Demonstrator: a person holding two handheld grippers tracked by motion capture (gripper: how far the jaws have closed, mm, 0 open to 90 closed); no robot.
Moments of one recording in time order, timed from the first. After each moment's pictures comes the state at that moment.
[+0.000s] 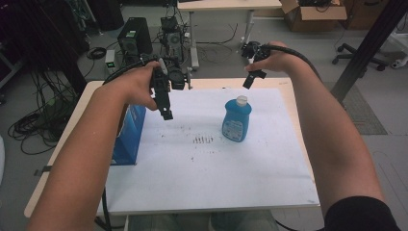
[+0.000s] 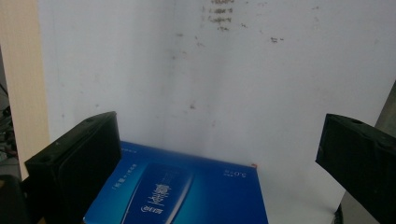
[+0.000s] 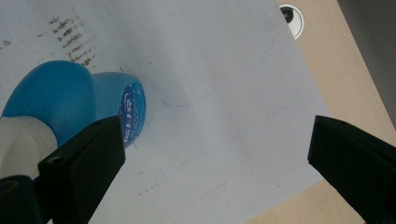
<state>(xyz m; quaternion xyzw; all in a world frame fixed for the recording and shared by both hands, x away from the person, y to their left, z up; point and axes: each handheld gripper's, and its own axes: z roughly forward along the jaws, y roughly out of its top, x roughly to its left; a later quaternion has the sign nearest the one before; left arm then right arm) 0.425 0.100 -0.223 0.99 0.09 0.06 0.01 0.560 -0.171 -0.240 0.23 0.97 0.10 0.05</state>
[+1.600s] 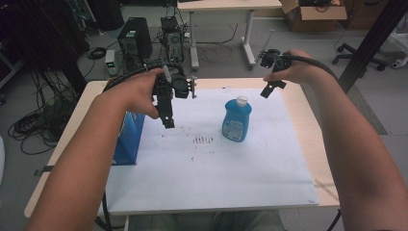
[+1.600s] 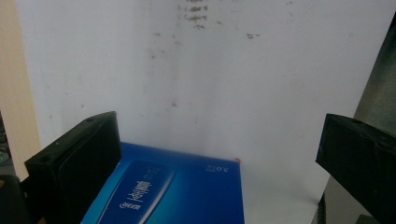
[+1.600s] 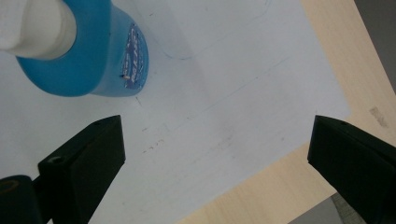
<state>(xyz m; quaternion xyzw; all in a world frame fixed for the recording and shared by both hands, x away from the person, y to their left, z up) 0.397 0.087 -0.221 1.00 0.08 0.06 -0.01 0.513 -0.216 -0.236 0.24 0.96 0.09 0.08</state>
